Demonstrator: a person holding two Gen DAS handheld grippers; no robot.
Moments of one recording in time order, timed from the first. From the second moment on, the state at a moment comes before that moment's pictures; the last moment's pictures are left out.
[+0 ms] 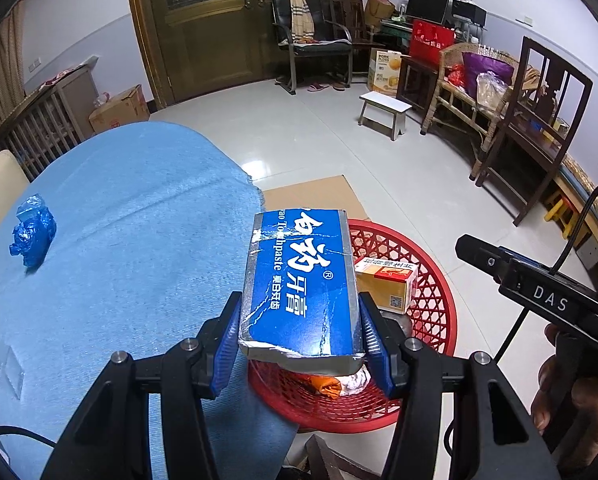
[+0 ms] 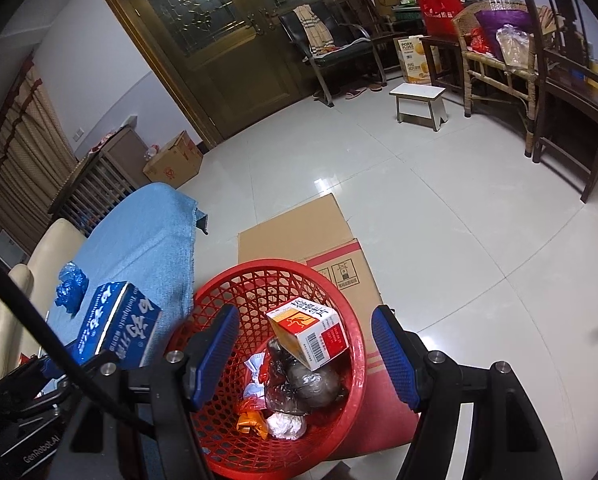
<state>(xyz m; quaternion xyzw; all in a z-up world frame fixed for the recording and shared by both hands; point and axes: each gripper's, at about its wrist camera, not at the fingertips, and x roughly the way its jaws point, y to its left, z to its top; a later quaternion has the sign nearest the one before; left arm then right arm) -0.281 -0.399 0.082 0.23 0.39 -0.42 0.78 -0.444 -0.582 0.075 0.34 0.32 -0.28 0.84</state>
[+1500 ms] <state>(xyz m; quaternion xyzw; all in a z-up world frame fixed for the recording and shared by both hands) -0.150 -0.173 0.112 0.03 0.40 -0.22 0.89 -0.337 -0.469 0.104 0.25 0.36 -0.18 0.88</state>
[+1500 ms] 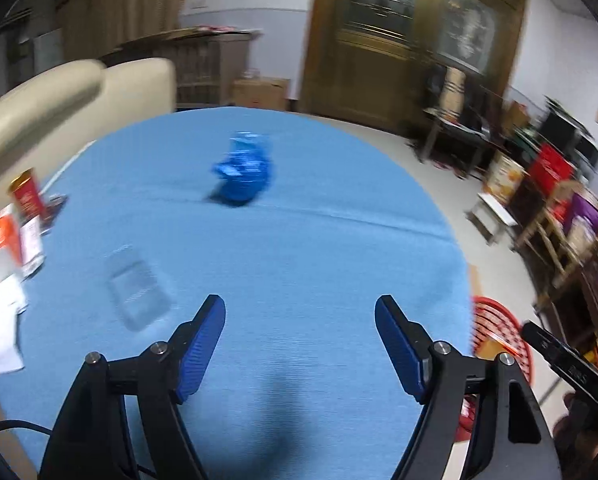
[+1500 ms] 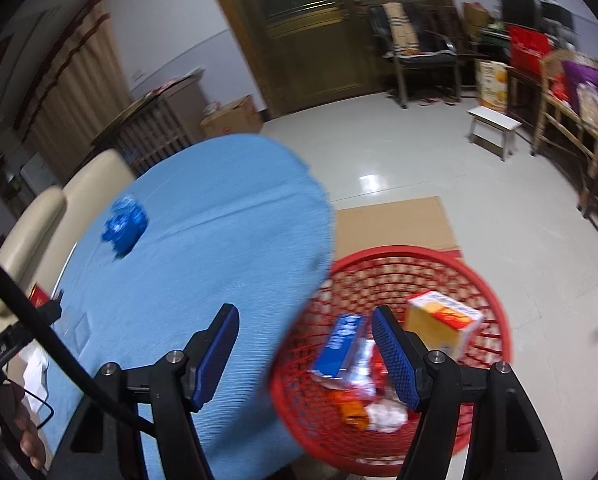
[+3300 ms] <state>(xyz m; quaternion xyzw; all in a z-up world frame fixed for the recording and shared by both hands) -0.063 -0.054 0.034 0.03 0.43 -0.15 0.89 -0.129 -0.312 0.091 0.15 0.42 -0.01 0.89</state>
